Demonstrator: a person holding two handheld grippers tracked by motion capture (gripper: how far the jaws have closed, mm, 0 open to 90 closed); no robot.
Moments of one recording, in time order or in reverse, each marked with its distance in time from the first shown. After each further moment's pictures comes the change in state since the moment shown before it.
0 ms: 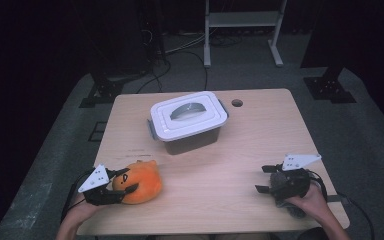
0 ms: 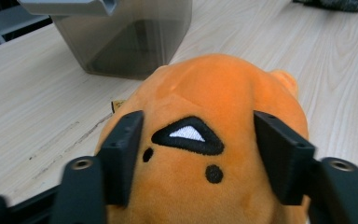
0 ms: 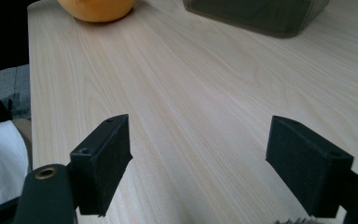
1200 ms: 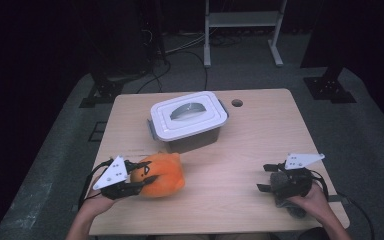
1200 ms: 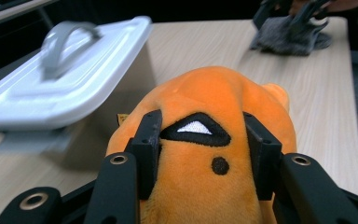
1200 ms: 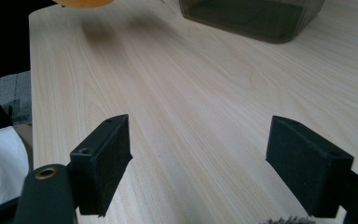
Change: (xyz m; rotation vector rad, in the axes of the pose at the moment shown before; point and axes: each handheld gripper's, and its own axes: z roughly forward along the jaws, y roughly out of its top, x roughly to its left) left arm -0.040 0.088 0.018 -0.090 -0.078 0.169; right arm -0.002 0.000 -0.005 -0.023 -0.002 0.009
